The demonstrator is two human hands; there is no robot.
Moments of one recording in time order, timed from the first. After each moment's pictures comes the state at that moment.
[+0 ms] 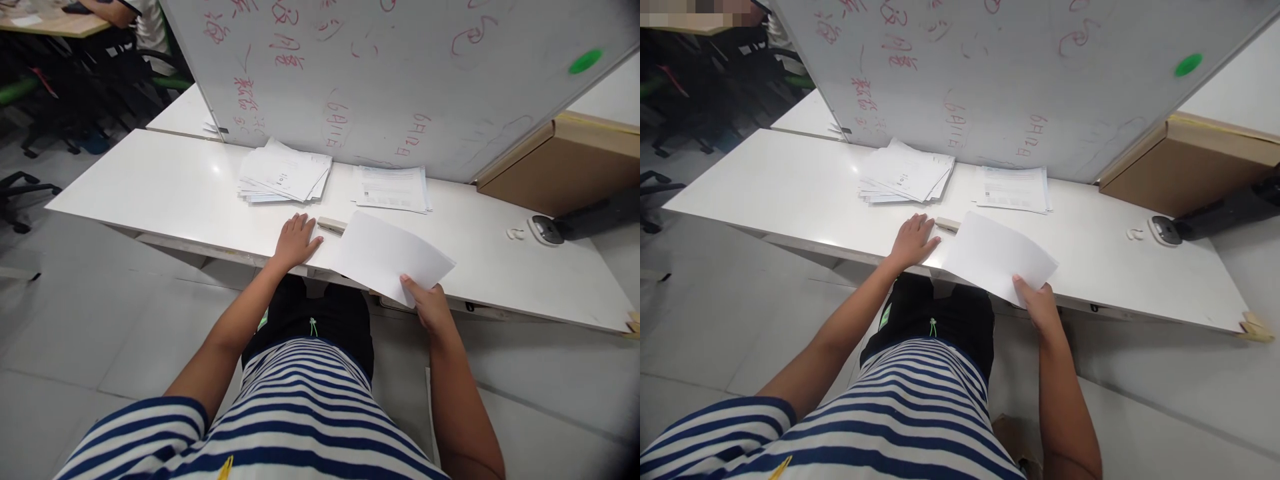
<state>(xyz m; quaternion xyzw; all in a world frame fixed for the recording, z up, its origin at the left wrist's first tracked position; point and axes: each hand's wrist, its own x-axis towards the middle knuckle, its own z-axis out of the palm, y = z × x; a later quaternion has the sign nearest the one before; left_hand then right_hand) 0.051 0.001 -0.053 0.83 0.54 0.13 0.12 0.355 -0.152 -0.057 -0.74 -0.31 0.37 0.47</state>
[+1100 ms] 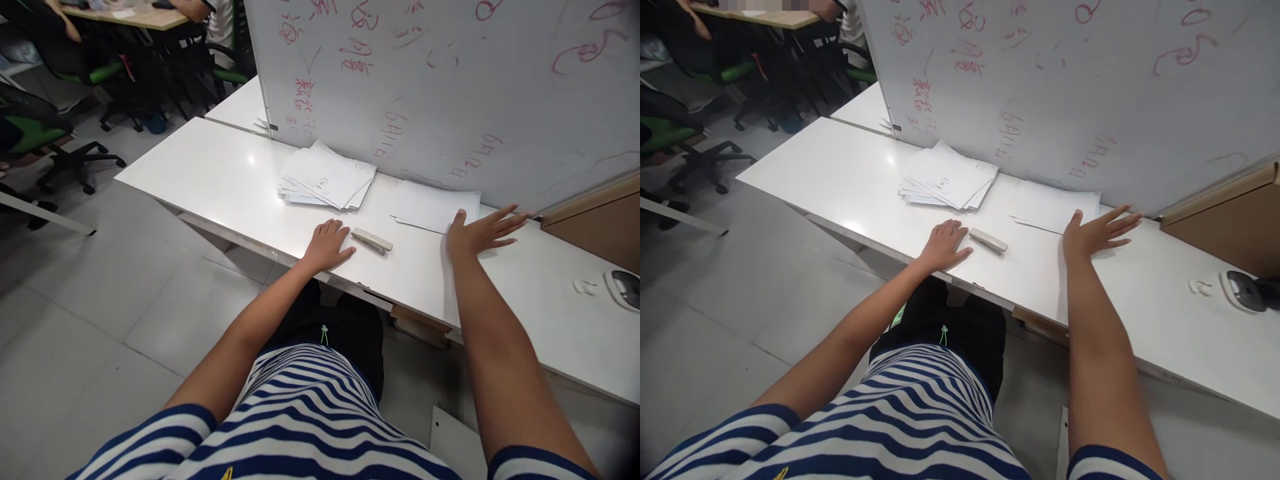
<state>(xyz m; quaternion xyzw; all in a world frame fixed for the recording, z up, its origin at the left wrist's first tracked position) 0.051 0.002 -0.050 0.83 0.53 0.14 0.12 0.387 0.074 -0.043 -0.85 -0.41 -0.01 0.33</state>
